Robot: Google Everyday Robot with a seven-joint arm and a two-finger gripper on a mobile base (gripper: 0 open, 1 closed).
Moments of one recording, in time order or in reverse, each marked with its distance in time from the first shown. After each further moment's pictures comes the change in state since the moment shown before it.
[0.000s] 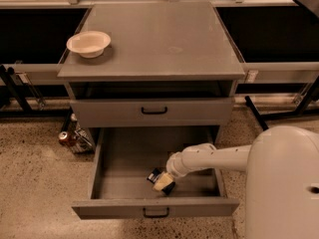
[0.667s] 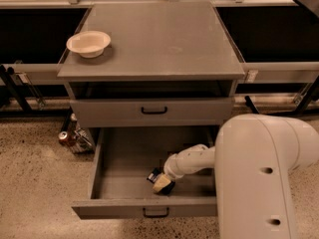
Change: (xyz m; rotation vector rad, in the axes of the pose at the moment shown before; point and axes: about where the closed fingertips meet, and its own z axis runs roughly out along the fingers) arm 0.014 -0.007 0.026 0.046 0.053 -0.003
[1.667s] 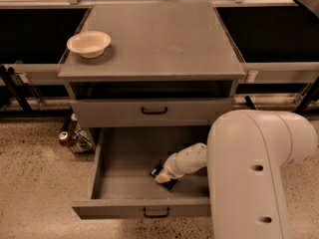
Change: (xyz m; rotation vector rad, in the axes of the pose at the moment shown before) arm 0.000 -0.002 -0.003 0.016 0.021 0.008
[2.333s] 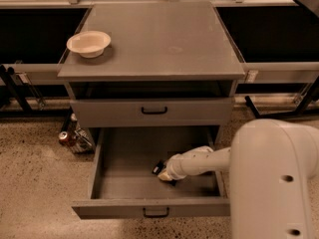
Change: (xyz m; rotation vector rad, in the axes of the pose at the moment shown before) arm -0.005 0.002 -0.006 -0.006 -0.069 -0.019
